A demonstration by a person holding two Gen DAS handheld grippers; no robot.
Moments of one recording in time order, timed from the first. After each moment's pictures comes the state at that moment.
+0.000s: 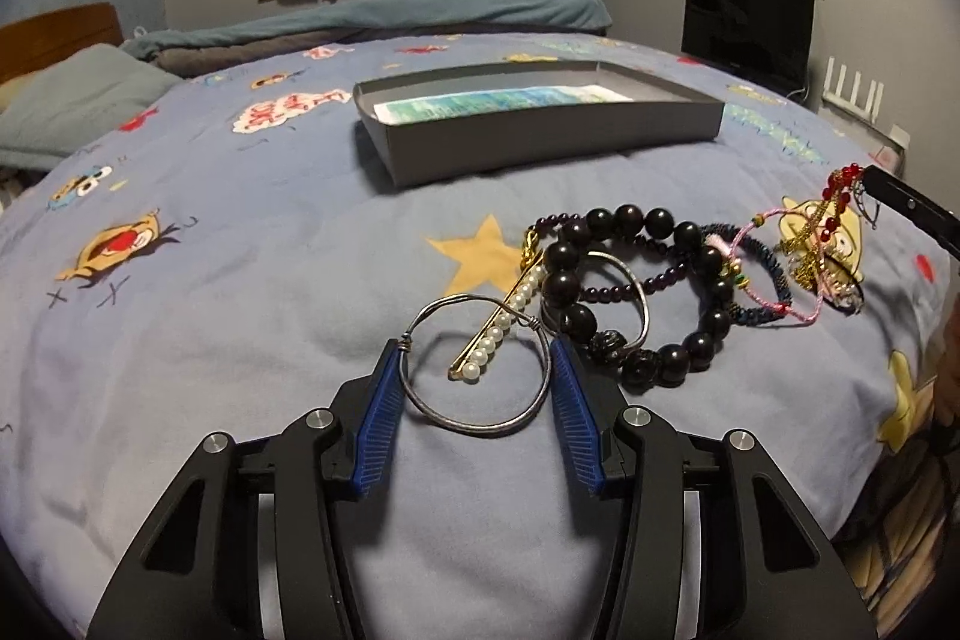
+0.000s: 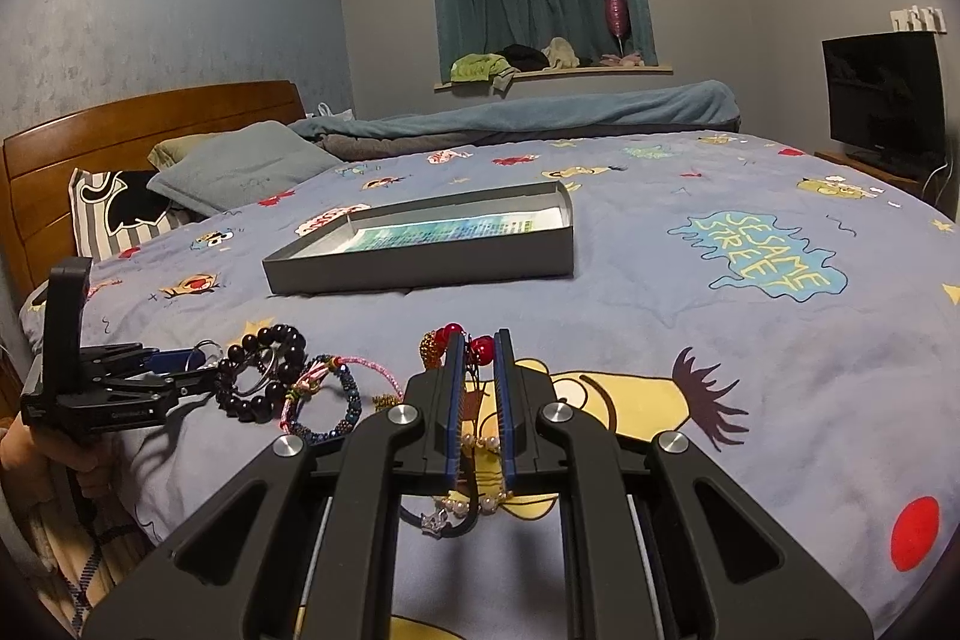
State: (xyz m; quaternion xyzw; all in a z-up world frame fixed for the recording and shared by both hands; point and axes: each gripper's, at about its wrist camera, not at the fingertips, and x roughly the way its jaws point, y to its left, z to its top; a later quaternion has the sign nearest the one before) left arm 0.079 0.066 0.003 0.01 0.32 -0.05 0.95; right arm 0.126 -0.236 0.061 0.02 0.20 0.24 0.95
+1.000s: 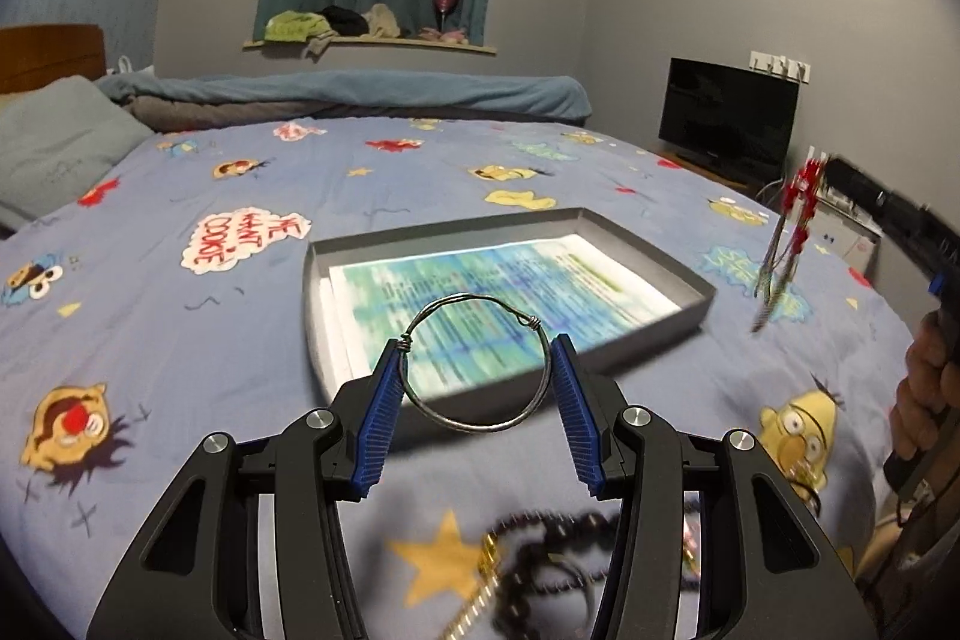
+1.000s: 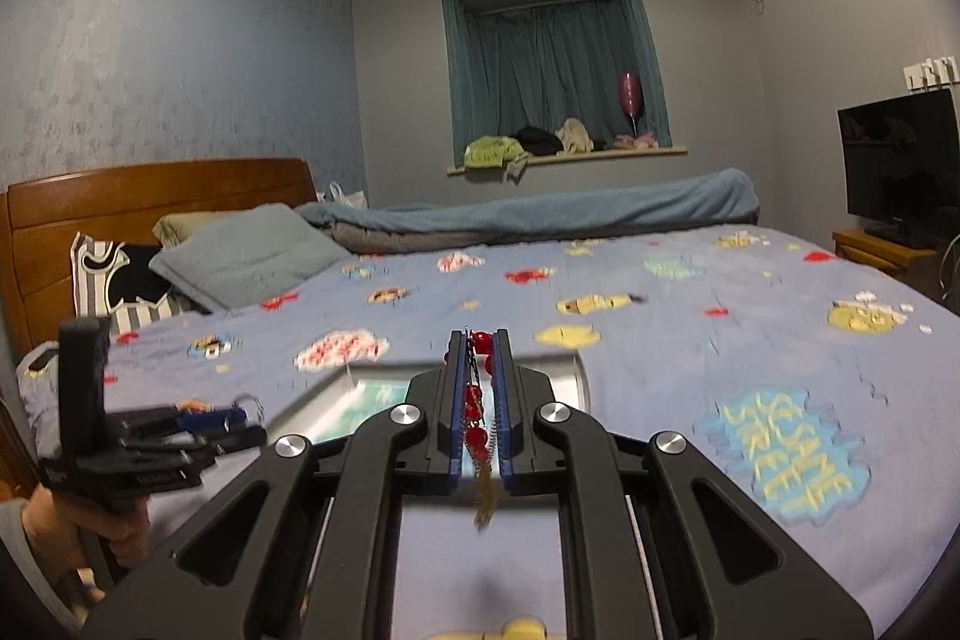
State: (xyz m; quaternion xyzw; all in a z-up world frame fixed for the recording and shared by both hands) left arm 0.170 0.062 0.078 -0.04 0.25 -0.08 0.97; right arm 0.208 -0.209 0.156 0.04 0.10 0.25 0.96
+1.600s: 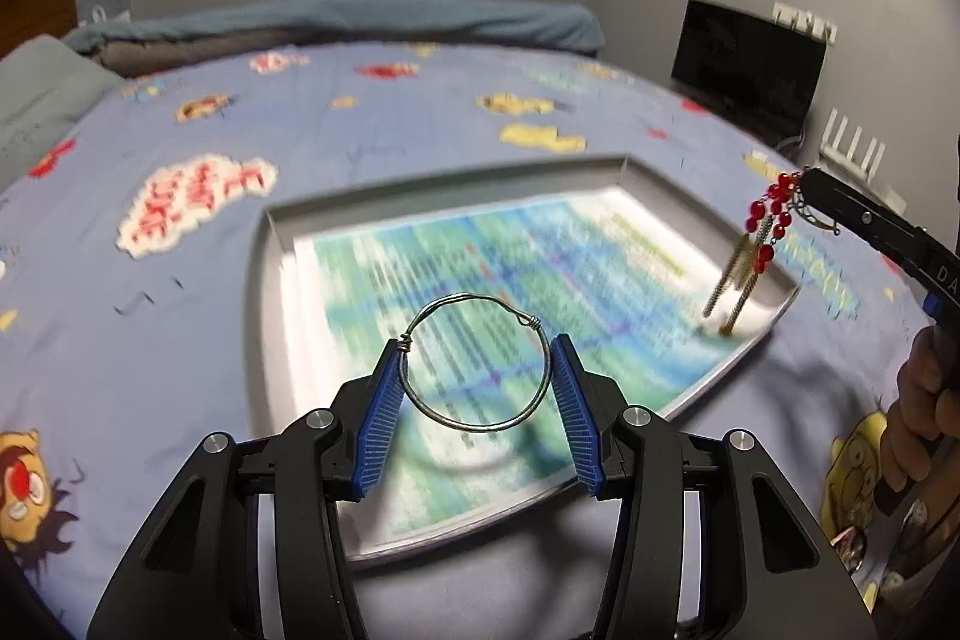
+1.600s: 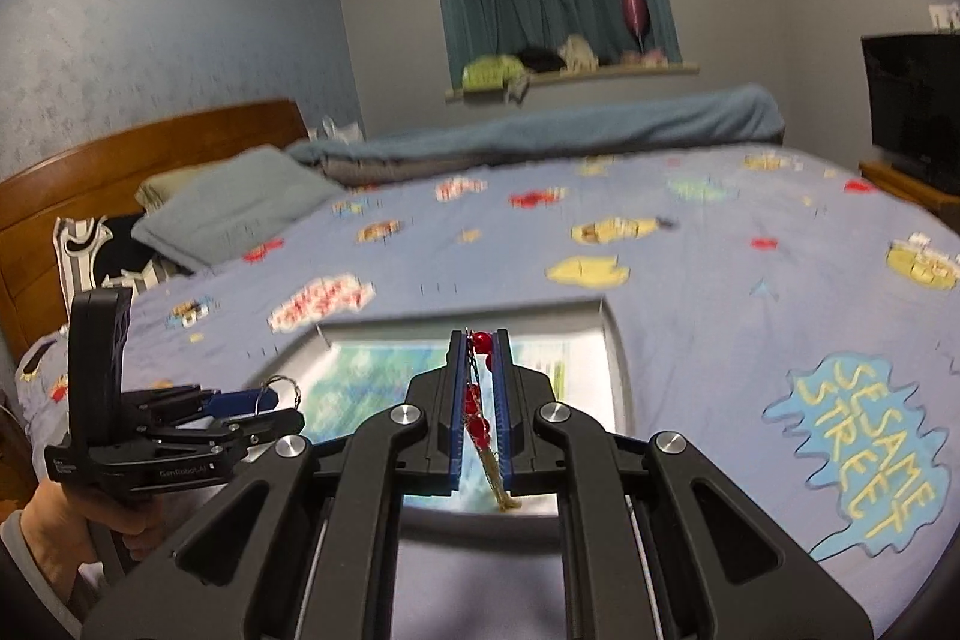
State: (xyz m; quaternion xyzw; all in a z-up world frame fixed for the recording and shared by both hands) left arm 0.259 0.063 0.046 -0.04 0.34 -0.10 0.93; right arm 0.302 -0.173 0.107 0.04 0.23 0.26 0.94
